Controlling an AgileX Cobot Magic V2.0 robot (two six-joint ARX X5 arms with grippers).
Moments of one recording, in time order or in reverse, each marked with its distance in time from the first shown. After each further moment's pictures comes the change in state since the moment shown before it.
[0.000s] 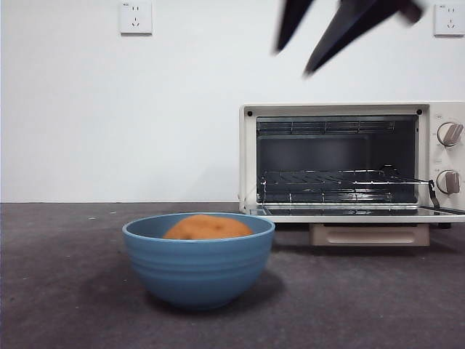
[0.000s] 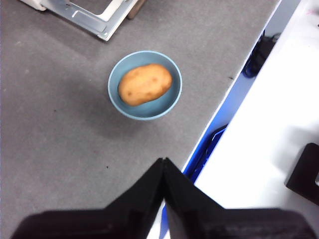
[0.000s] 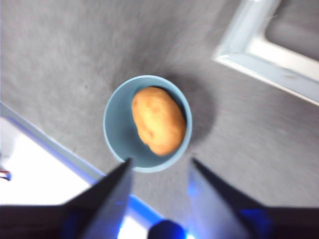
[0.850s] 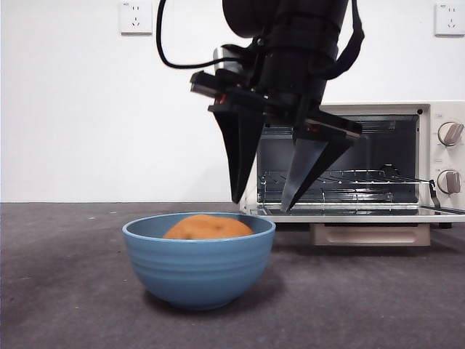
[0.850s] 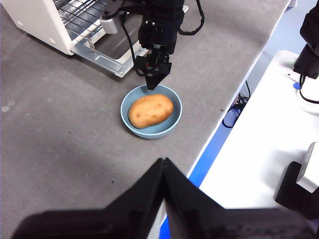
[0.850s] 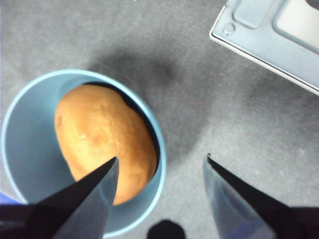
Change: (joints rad) left arm 0.000 -0.275 -0.034 0.001 0.000 0.000; right arm 0.047 0.346 0.000 0.090 0.107 0.007
